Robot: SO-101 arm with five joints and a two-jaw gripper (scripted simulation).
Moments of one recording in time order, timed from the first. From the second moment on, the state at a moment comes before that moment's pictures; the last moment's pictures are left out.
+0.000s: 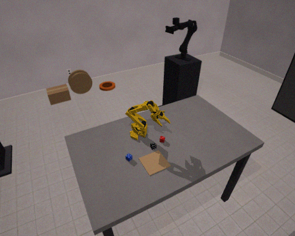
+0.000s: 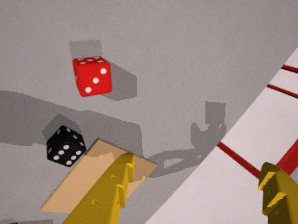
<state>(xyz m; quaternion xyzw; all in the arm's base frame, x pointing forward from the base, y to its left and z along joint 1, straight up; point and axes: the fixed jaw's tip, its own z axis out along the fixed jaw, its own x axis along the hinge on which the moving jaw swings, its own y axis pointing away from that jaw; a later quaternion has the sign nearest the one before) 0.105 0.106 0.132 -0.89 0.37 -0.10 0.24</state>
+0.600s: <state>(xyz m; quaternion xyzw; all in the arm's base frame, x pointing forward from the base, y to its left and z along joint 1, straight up) 0.104 0.109 0.131 -0.87 0.43 -0.08 0.24</state>
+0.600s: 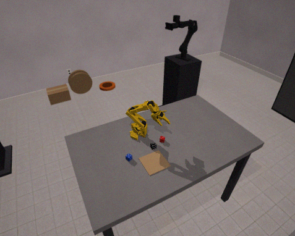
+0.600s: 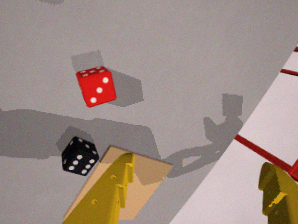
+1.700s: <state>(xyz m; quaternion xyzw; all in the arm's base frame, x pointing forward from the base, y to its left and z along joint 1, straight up) 0.103 0.135 0.123 -0.58 0.80 0.04 0.14</state>
